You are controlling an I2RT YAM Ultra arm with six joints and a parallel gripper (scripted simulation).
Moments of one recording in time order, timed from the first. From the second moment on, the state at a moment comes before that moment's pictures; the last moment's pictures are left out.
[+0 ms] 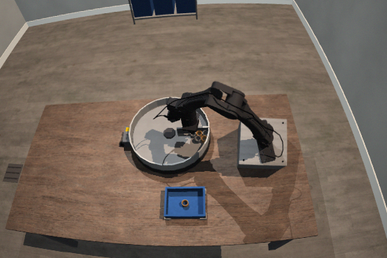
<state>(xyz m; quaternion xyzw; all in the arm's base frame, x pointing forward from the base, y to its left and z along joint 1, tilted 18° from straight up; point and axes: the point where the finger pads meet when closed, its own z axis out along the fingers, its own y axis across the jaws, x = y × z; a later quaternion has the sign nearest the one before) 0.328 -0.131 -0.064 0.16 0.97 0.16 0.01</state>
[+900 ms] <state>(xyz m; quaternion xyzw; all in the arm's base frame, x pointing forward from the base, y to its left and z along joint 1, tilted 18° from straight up) 0.330 -0.132 -0.061 0.16 0.97 0.16 0.01</state>
